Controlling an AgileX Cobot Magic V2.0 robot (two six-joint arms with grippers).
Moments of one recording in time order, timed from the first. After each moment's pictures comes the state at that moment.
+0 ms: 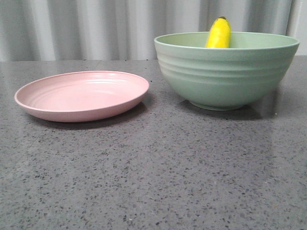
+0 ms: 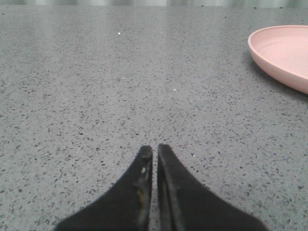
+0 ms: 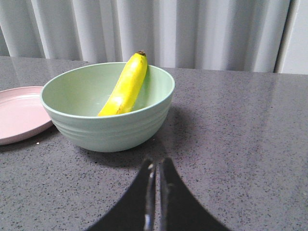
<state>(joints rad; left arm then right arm) -0.02 0.00 0.00 -0.05 0.32 -0.02 0.17 -0.01 -0.38 0.01 0.58 -0.02</state>
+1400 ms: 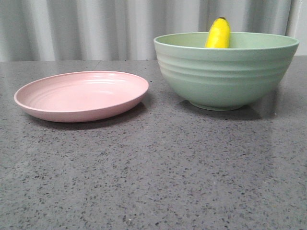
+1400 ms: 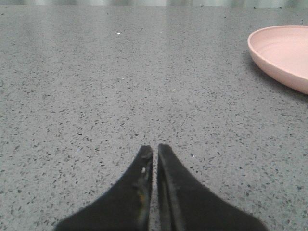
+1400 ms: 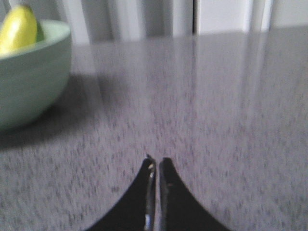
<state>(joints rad) -0.02 0.00 0.00 -0.05 0.32 -0.02 -0.13 -0.01 0.01 0.02 0.25 0.00</state>
